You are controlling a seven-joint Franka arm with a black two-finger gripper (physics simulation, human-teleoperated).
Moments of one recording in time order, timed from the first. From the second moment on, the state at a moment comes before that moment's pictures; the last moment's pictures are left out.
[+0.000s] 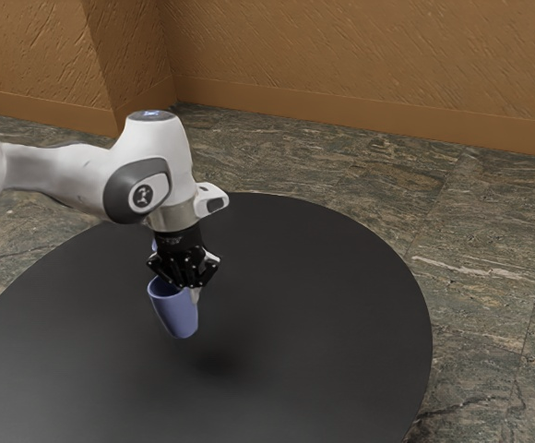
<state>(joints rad) -0.06 0.00 -0.08 -2.16 -0.05 2.10 -0.43</state>
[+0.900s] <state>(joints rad) -0.05 0.14 -0.01 -1.70 0.04 1.76 -0.37</state>
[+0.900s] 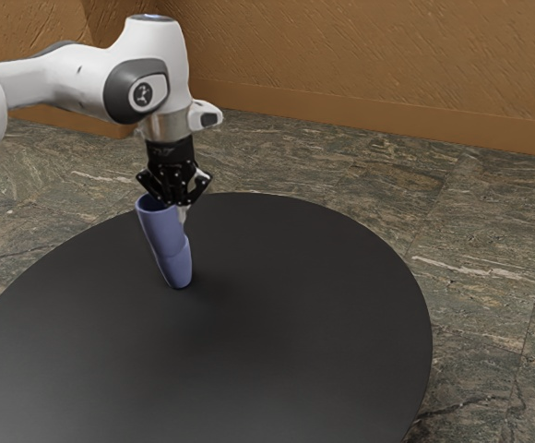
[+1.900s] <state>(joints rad) 0.04 0.39 0.01 -1.38 0.05 1.73 -0.27</state>
